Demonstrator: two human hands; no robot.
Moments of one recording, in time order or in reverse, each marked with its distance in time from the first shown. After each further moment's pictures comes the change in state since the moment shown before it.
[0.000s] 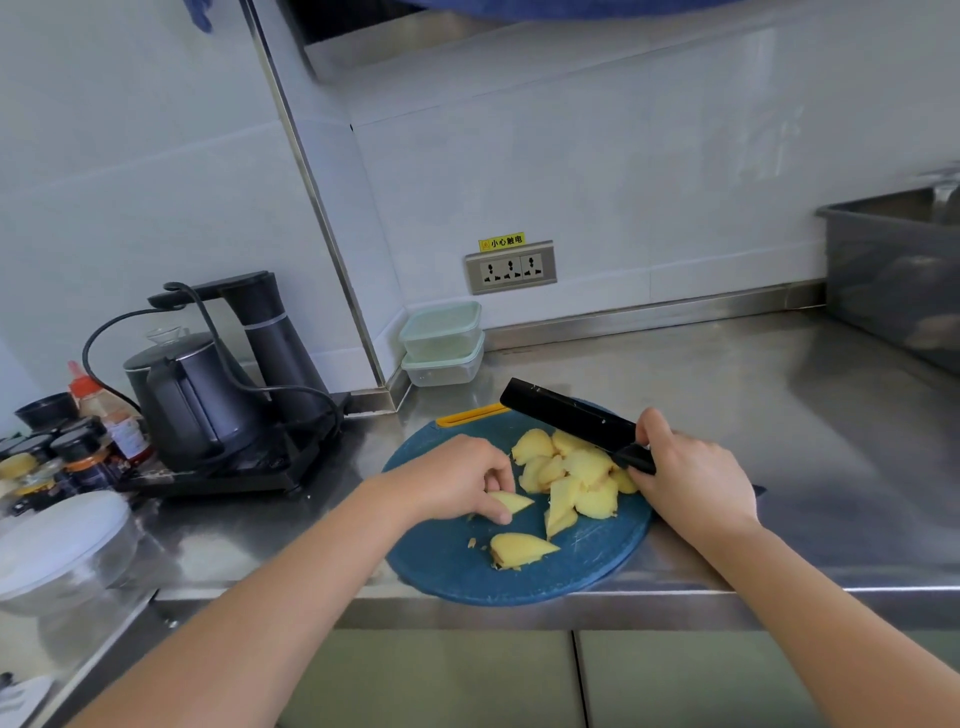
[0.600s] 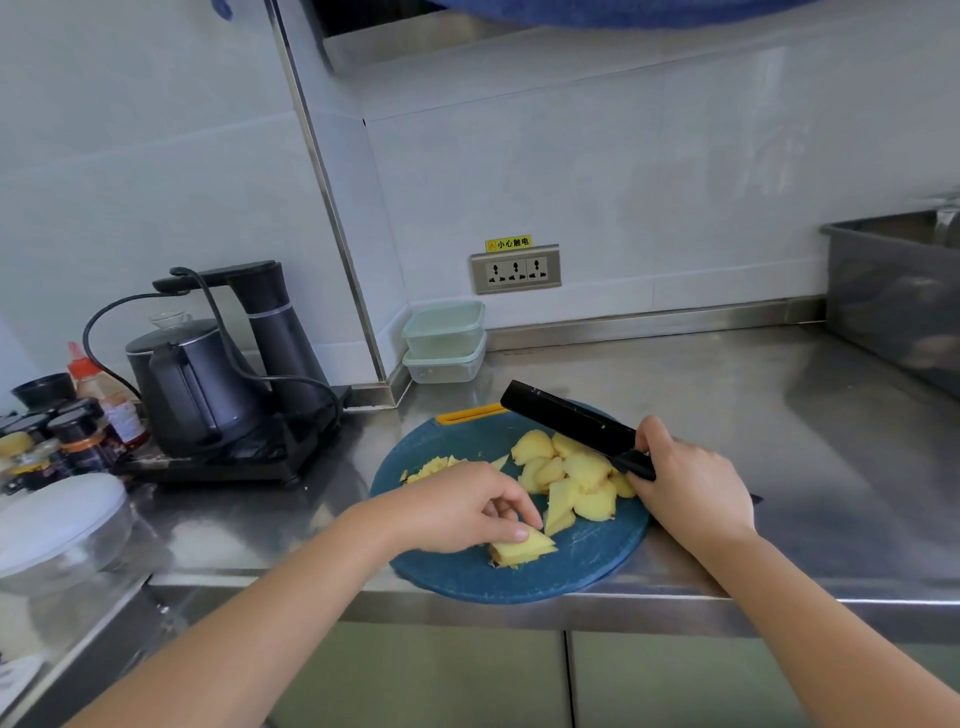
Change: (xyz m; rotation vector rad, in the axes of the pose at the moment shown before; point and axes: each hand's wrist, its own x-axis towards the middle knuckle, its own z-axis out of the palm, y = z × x) left_hand -0.031 0.012 0.009 -0.113 -0.074 0.091; right_hand 0.002 0.003 0.006 0.031 0.009 -0.001
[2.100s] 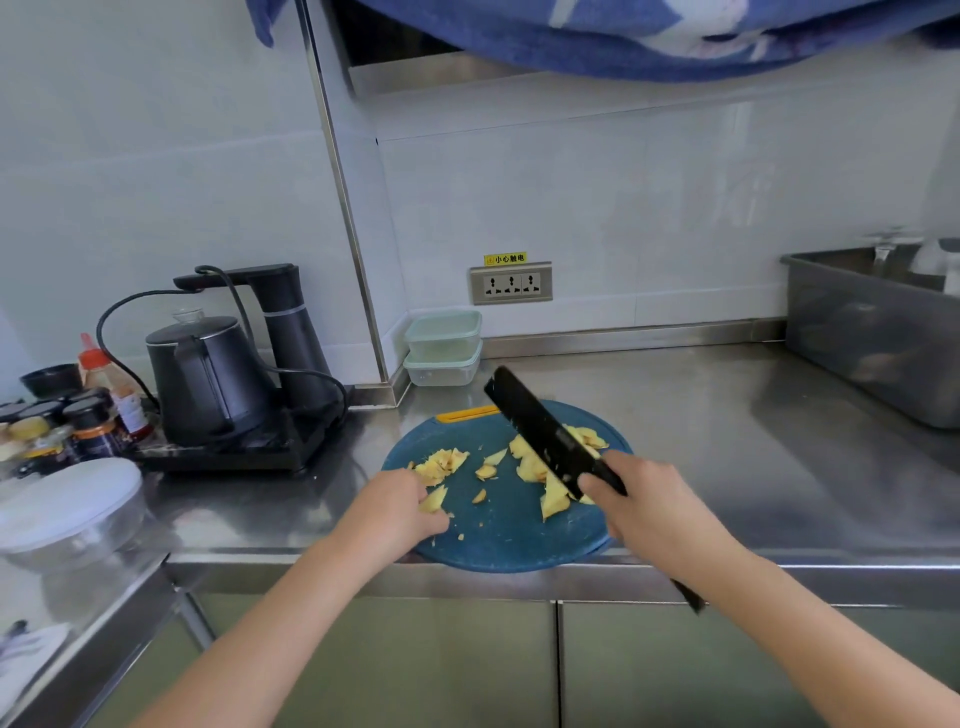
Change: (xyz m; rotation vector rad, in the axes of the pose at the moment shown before) left_hand -0.047 -0.030 0.017 0.021 0.388 -0.486; right_hand -0.052 -0.067 -0.063 0.469 -0.288 0.126
